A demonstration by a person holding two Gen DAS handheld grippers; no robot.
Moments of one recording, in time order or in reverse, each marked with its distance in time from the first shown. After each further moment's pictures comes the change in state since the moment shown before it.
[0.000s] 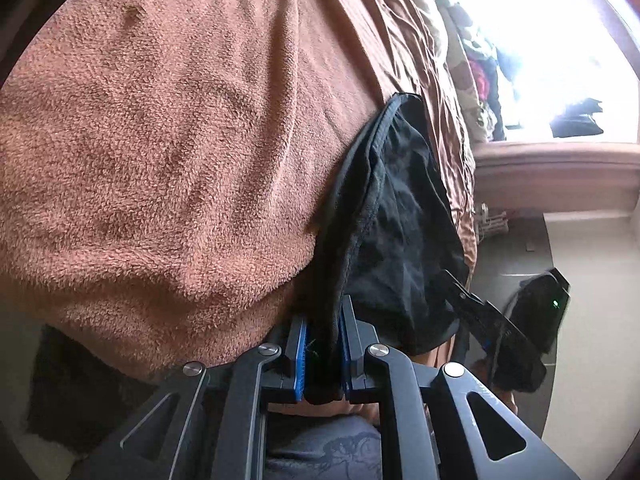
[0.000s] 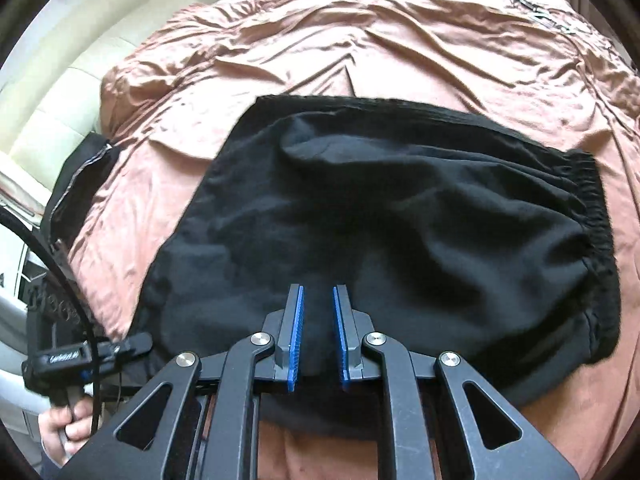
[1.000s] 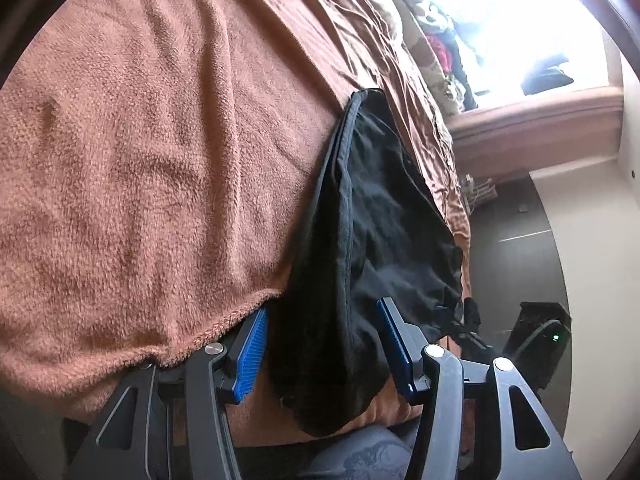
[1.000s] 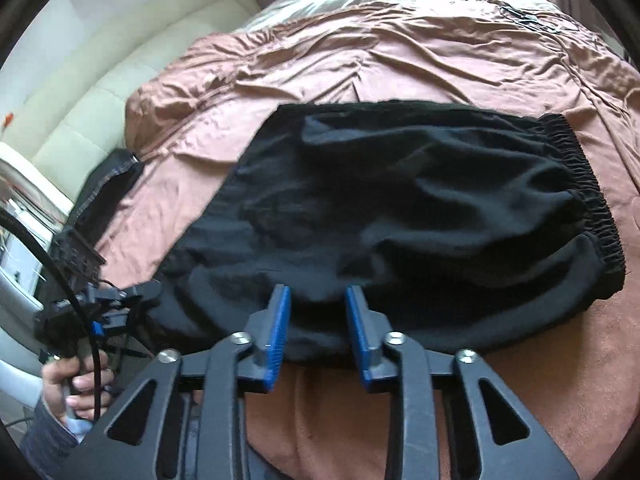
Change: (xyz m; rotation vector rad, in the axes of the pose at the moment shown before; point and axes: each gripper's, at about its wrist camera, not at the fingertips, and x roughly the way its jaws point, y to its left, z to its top) left arm 0.008 -0.012 0.018 0.205 0.012 -0.033; right arm -0.032 -0.008 -0.058 -0.011 -0.126 0.059
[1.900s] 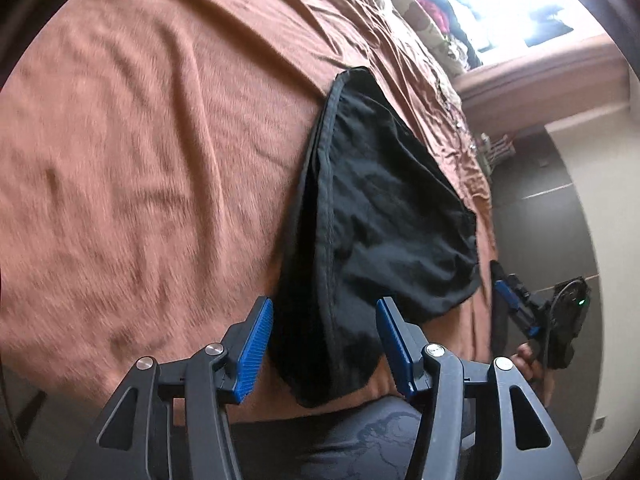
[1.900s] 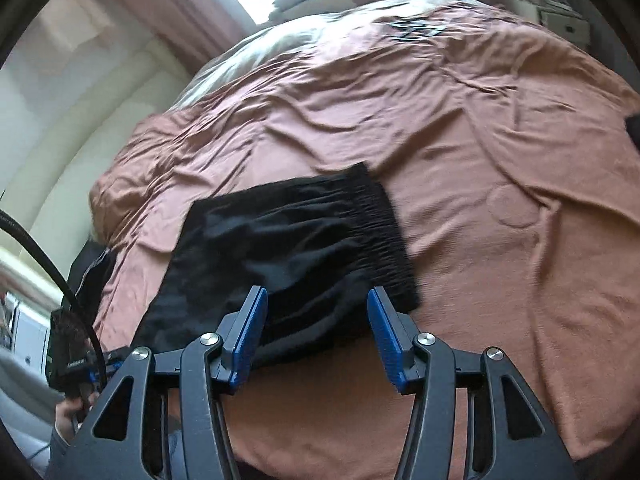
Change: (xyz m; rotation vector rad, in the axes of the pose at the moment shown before) left arm -0.002 -0.024 0.011 0.111 0.099 0.103; right arm -0.107 -0.082 -0.011 0.204 -0.172 -0.039
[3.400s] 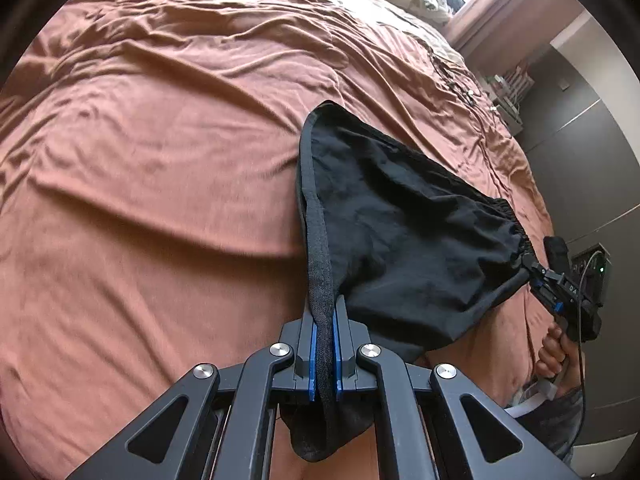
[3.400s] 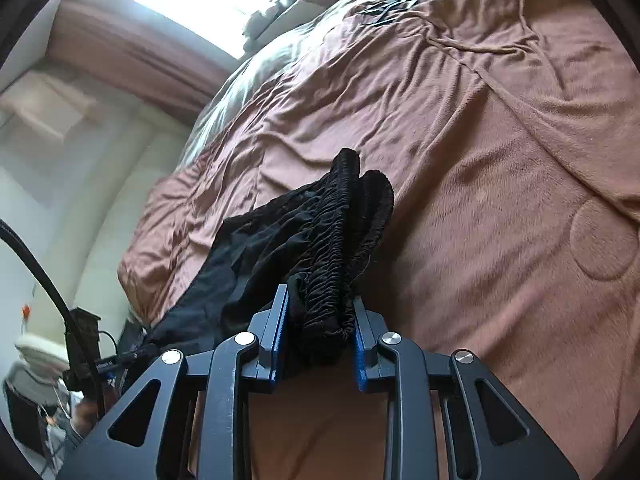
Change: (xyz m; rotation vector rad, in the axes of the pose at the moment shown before) left arm 0.024 -0.089 0.137 0.338 0.067 0.281; right arm 0.078 -0.063 0.057 0.265 -0.062 0.167
